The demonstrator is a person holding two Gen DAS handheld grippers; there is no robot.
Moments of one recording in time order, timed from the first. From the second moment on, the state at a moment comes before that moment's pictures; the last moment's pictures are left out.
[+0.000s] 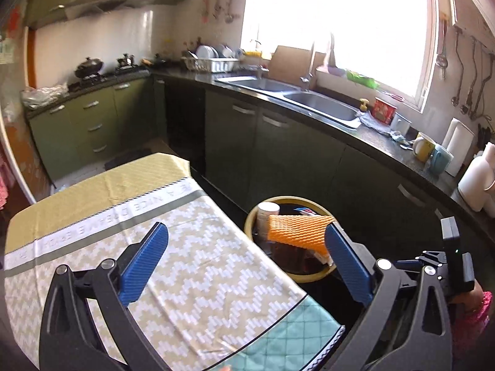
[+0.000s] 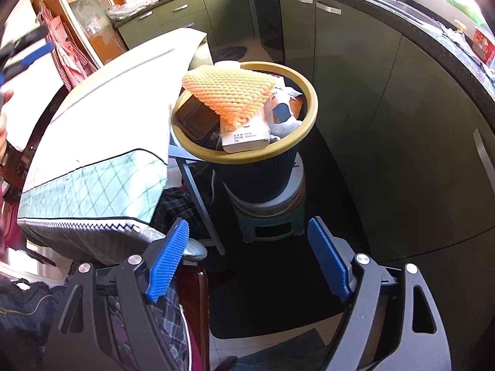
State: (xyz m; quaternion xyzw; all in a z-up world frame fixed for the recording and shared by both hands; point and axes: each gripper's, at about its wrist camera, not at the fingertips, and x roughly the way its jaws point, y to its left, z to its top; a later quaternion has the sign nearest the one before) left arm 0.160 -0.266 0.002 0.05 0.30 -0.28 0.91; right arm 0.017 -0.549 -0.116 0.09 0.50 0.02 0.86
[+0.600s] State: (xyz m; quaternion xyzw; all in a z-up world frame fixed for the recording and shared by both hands) left arm -0.009 -0.061 -0.045 -0.02 0.28 -0.03 0.96; right arm -0.040 -0.421 -0.054 0.04 0.39 0.06 0.92
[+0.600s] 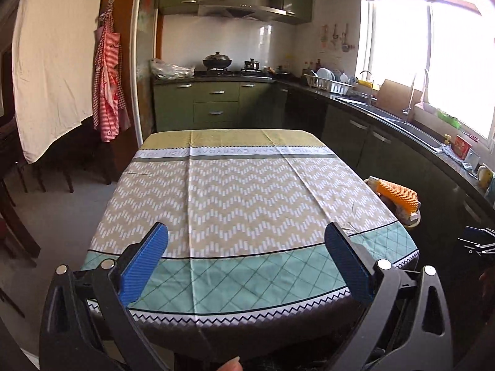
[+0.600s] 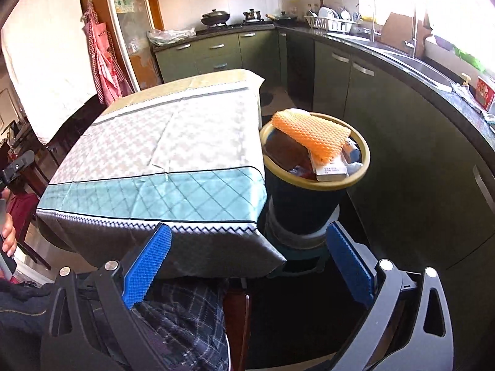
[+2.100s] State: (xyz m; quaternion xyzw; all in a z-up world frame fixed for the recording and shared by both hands) left arm -0.041 -0.073 -0.011 -0.01 0.25 -0.04 0.97; right arm -0.064 -0.388 -0.004 0.02 0.28 0.02 0.96
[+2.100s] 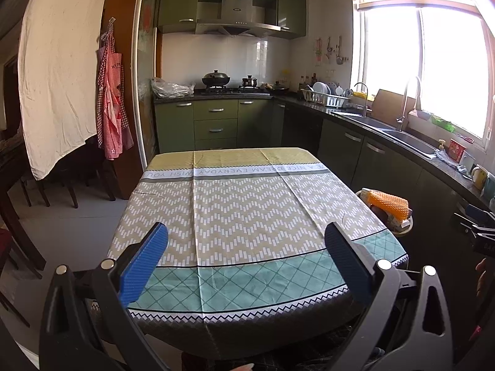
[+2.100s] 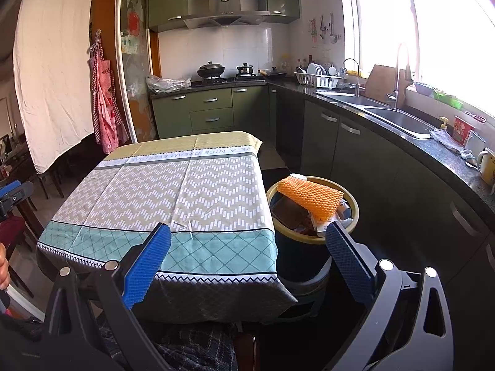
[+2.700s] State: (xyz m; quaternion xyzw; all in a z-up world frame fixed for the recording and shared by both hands) left arm -0.042 -0.076 -0.011 0.00 0.25 -0.04 0.97; right arm -0.062 -0.389 -0.006 0.02 0.28 0.01 0.96
